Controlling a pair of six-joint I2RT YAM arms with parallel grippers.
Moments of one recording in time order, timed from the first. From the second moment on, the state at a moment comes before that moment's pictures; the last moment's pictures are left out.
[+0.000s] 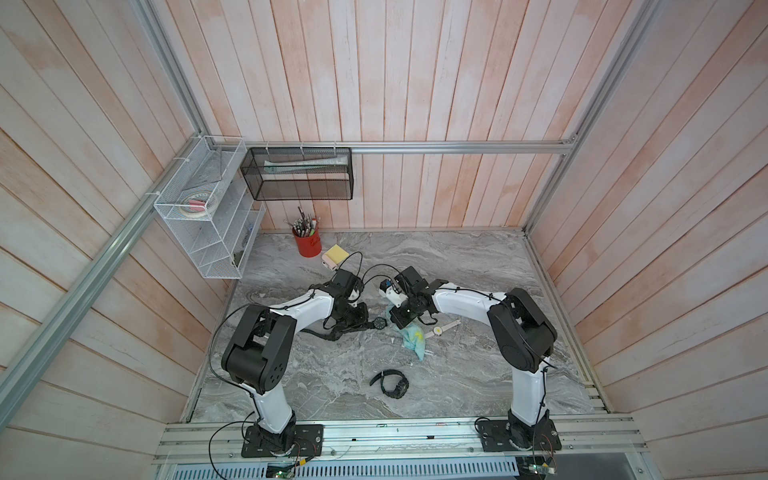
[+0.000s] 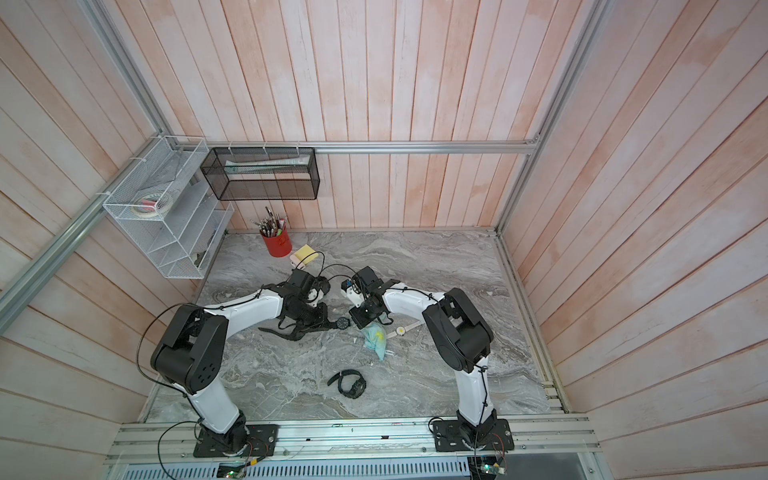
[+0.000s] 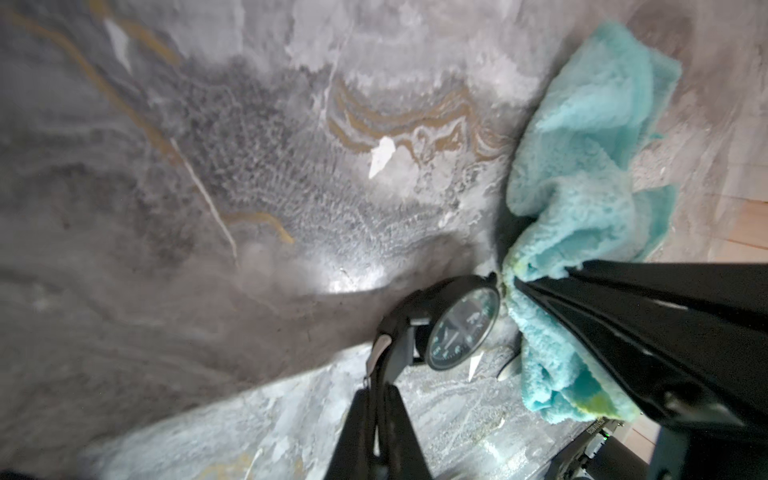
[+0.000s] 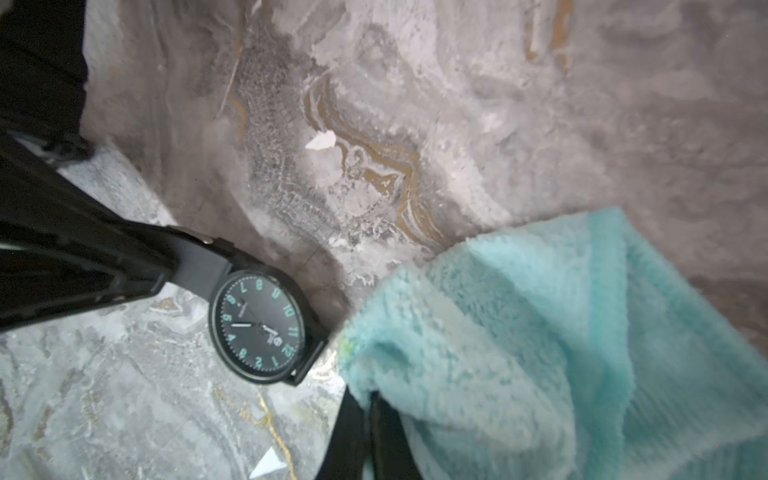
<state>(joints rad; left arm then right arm) -0.42 1.77 1.07 -0.55 0.42 -0.54 0.72 1.98 1.33 -0.46 -0.24 -0.01</state>
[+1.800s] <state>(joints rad) -0.76 1.71 1.24 -0.88 0.34 -1.00 0.57 1.31 1.12 -0.39 0.02 0.02</state>
